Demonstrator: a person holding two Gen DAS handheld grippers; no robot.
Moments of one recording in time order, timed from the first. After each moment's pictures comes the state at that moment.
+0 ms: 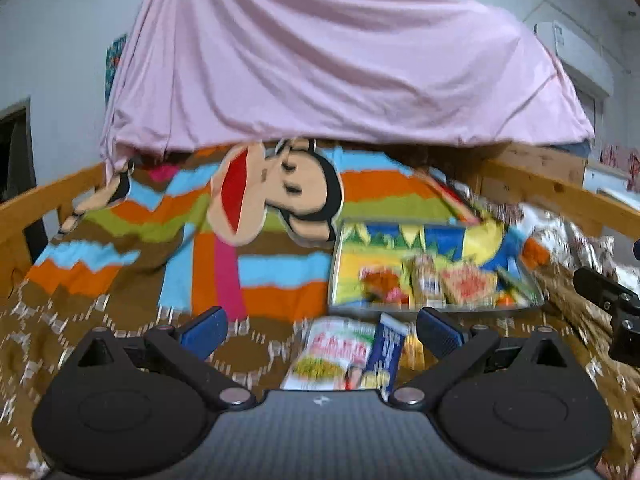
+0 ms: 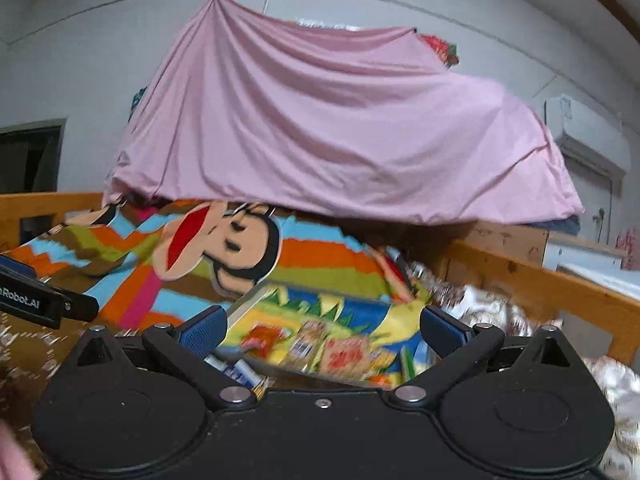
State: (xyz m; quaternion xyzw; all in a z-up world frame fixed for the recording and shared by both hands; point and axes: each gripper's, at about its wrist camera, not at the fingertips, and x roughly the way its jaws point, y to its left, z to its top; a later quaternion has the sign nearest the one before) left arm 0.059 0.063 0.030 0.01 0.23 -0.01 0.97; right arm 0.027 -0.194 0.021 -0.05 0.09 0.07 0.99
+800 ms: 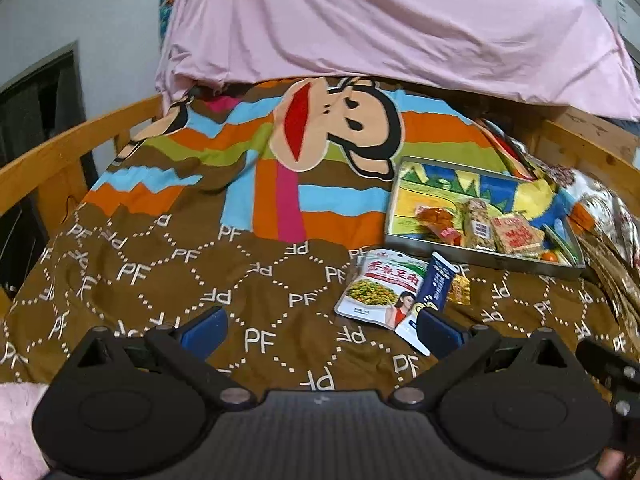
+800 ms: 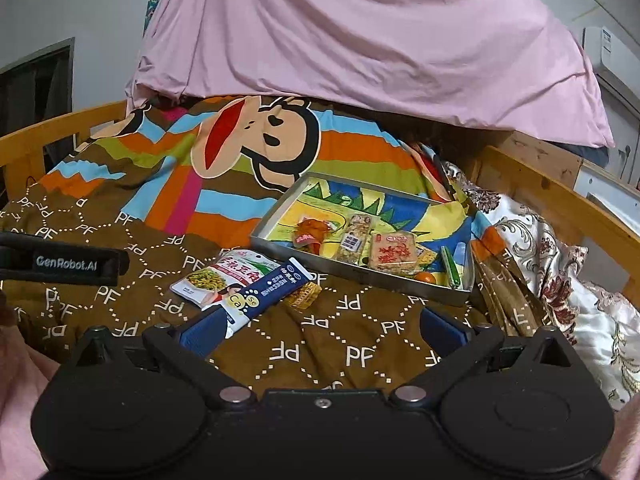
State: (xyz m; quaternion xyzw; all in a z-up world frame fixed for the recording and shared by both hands) left arm 0.040 0.087 0.025 -0.03 0.31 0.08 0.95; right arm 0.018 -0.136 0.033 -0.07 0.26 0.08 0.96
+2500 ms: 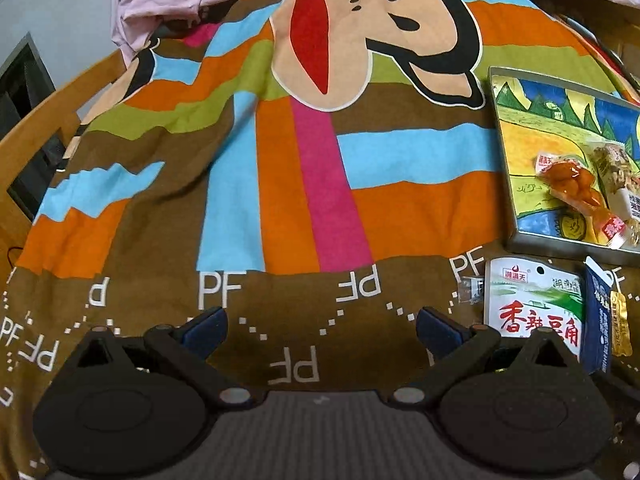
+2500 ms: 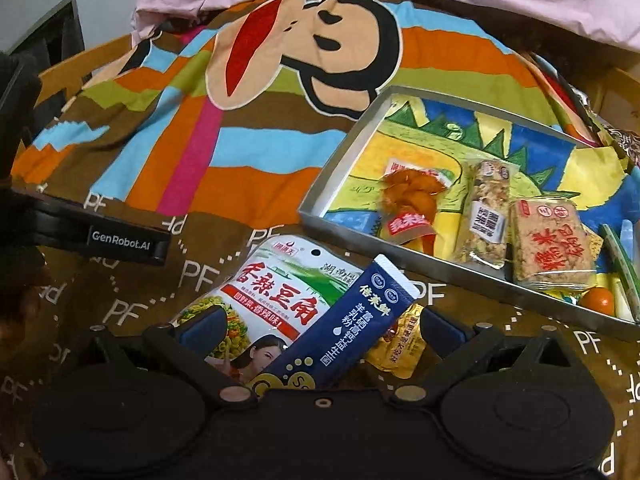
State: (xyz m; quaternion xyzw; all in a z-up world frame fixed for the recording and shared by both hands) left arm 0.257 0.139 -0.045 0.06 0.45 0.11 0.88; right arm 0.230 -0.061 -0.053 -0.04 0.40 0.18 0.90
